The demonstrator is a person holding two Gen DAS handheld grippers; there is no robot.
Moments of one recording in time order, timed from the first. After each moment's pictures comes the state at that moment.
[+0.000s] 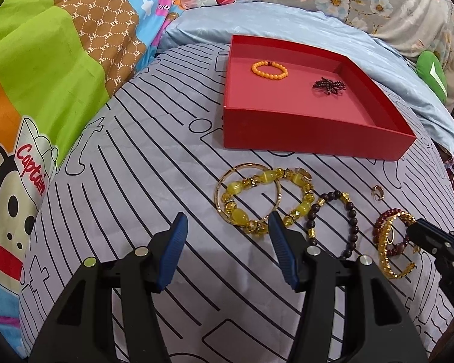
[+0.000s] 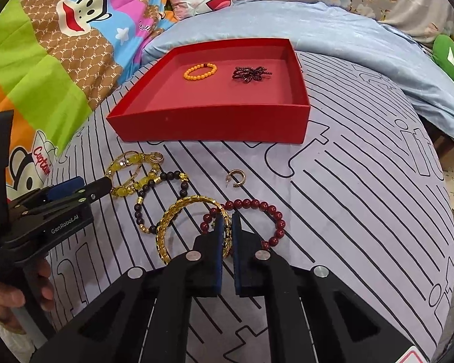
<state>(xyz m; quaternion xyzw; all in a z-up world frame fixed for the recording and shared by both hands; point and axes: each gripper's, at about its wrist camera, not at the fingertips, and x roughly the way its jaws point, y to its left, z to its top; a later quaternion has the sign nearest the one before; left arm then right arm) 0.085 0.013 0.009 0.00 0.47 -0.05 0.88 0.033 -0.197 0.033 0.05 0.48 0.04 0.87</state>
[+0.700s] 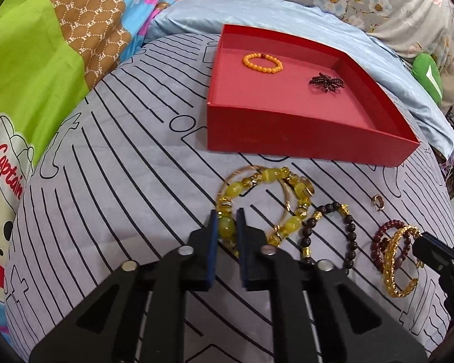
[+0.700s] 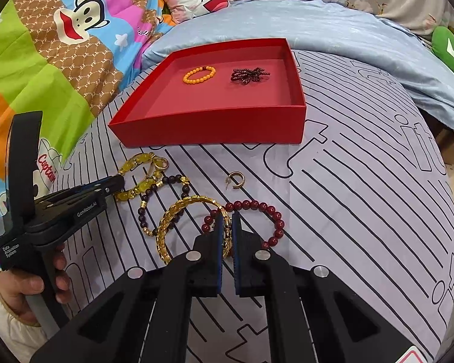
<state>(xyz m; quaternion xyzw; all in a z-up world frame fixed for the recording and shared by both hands) 0.106 0.005 -0.004 -0.02 0.48 -0.08 0.87 0.033 -0.202 0.035 0.07 0.48 0.05 0.87</state>
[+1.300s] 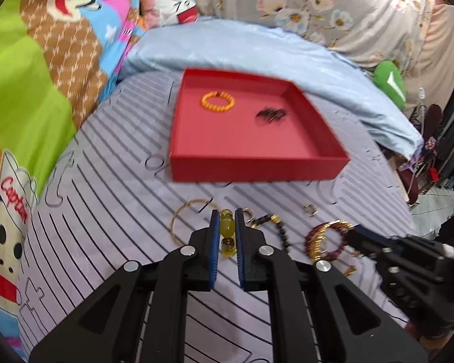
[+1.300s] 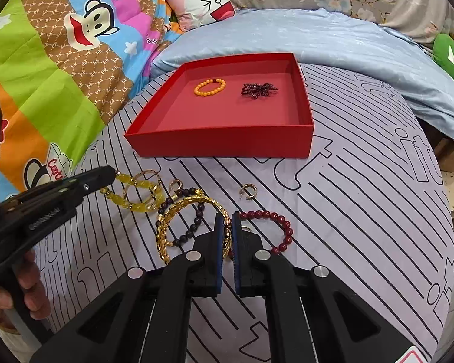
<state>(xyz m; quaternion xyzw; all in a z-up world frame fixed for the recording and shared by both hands) 0.073 -0.002 0.066 -0.02 0.43 -0.16 0.89 0.028 -0.193 0.055 0.06 0.46 0.06 0.88</state>
